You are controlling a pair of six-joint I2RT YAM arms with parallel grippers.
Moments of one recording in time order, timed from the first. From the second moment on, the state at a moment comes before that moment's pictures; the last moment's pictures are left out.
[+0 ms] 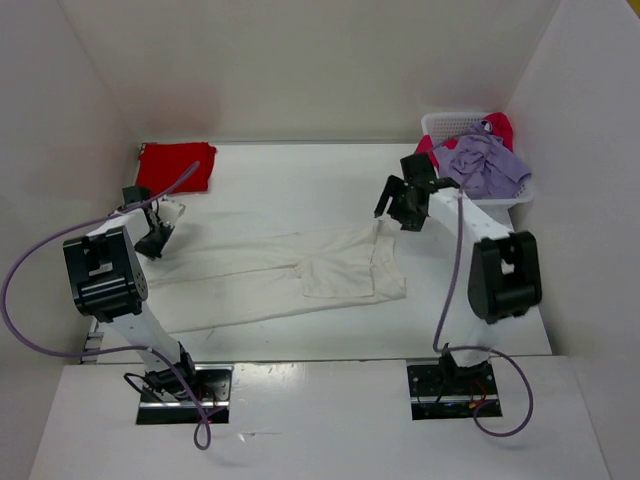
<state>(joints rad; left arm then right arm) 0.35 1.80 1.10 -0.48 -0.08 0.67 0.21 1.83 1.37 -0.57 -0.03 0.58</state>
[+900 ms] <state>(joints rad) 0.37 1.74 1.02 -0.48 -0.13 0.68 0.30 1.49 0.70 -0.44 -0.14 1.04</state>
